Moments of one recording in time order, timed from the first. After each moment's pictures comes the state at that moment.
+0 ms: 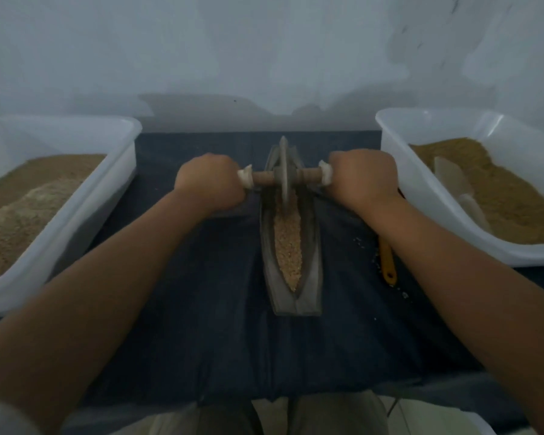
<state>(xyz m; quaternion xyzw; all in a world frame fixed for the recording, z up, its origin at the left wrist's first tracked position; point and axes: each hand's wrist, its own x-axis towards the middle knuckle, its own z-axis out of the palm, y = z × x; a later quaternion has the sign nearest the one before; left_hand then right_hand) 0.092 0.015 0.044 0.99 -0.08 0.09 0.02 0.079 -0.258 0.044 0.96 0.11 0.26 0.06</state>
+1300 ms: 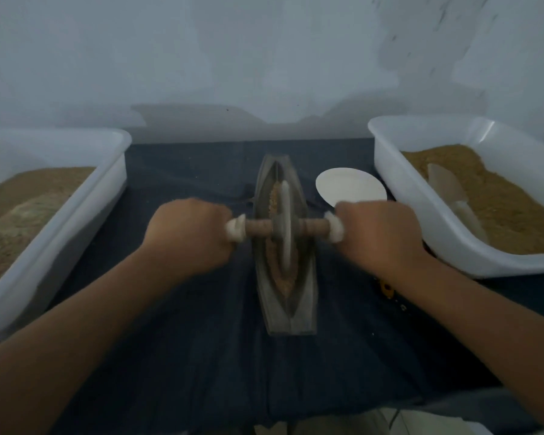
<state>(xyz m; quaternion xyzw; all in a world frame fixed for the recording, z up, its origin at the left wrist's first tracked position) 0.024 0.039 0.027 0.97 -0.18 0.17 -0.02 0.010 -0.276 0.021 0.96 0.13 0.25 0.02</state>
